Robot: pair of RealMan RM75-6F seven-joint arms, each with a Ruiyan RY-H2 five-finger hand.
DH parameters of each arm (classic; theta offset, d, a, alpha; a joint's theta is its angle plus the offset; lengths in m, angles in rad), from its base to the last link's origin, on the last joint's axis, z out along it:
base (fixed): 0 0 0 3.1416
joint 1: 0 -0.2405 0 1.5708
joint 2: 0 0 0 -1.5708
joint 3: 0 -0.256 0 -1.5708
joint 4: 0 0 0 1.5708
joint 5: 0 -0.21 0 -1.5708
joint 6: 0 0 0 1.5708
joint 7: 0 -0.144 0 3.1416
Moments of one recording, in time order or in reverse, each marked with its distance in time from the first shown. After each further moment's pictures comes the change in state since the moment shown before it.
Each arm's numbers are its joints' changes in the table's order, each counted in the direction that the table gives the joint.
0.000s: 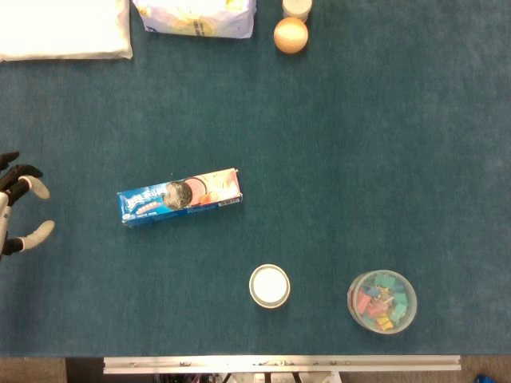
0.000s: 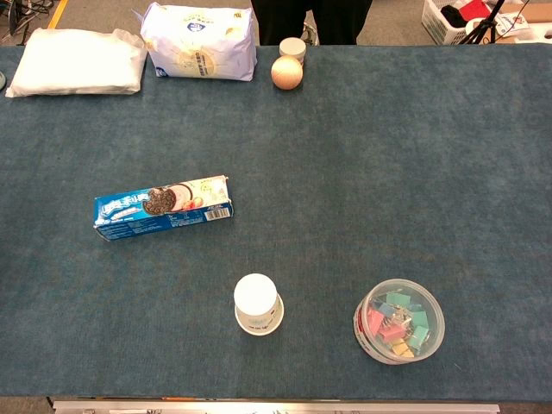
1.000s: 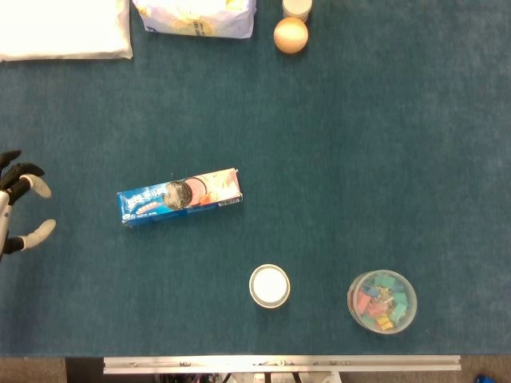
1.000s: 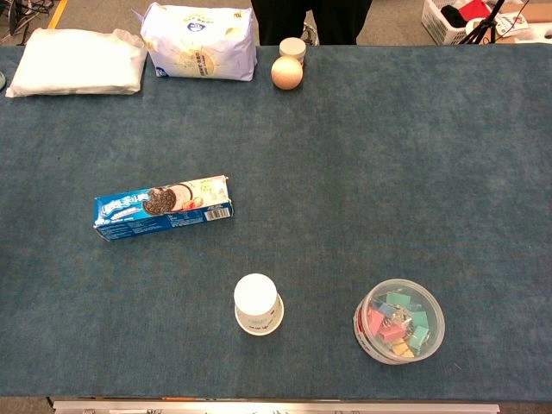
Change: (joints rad) left arm 0.008 -0.001 -0.005 -0.007 -0.005 -0.015 0.018; right arm 0.004 0.005 -0.001 0.003 0.004 -0.011 -0.004
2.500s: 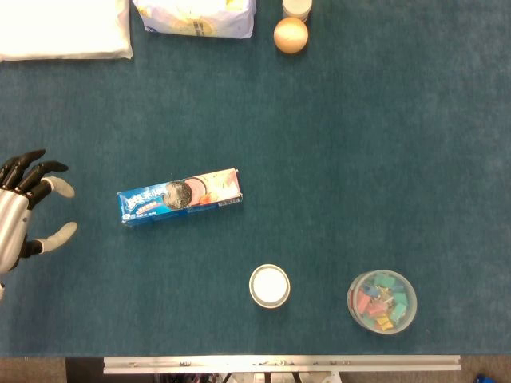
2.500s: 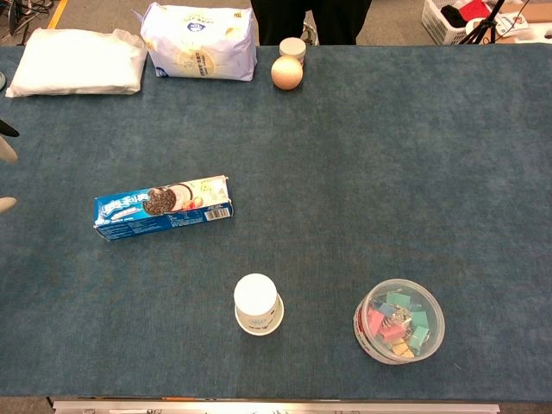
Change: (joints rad) left arm 0.031 -0.012 -0.038 0.038 -0.048 -0.053 0.005; right arm -0.013 -0.009 -0.006 -0.032 -0.027 0.029 -0.009
